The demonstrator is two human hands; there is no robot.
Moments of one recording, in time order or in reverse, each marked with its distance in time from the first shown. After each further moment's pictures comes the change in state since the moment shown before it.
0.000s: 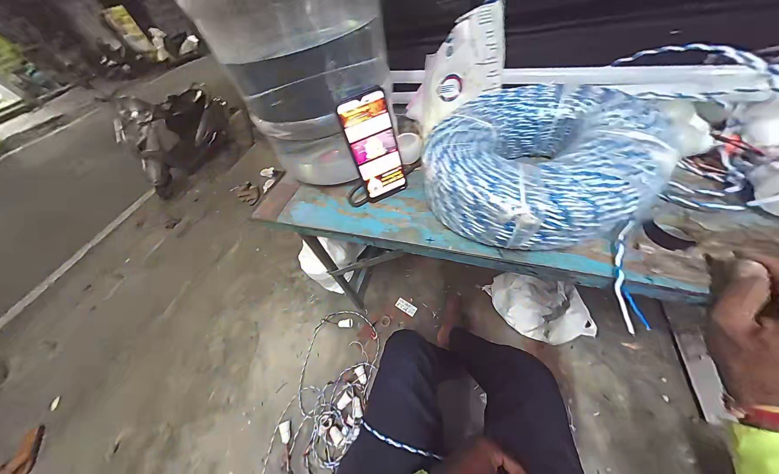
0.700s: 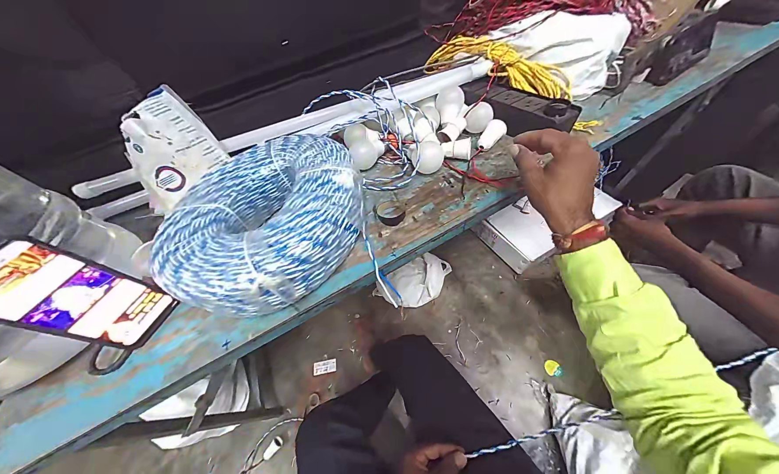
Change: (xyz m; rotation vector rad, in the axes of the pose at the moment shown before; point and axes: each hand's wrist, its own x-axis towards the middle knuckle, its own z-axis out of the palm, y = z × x) left_hand 0.002 0.001 0.004 -0.020 0.027 -0.029; right_hand 0.059 0.059 -0.119 -0.218 0.056 0.455
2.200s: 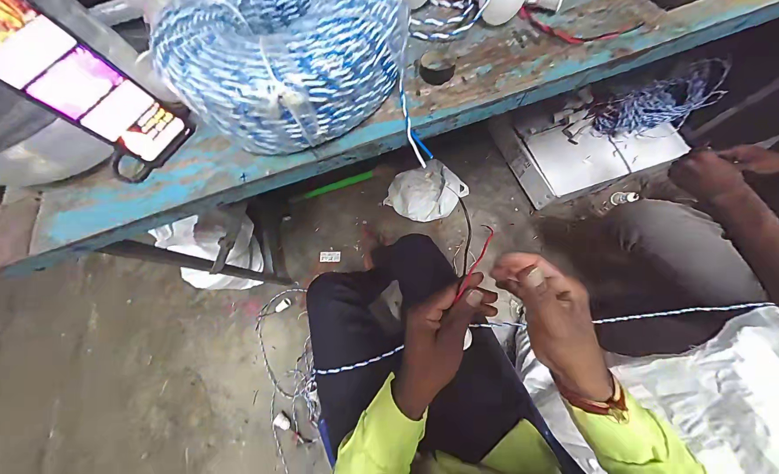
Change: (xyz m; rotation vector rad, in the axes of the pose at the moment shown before) left_hand -0.020 0.124 0.049 -0.240 0.138 0.522; right_hand -0.283 -0.067 -0.065 0.999 -0.465 0.332
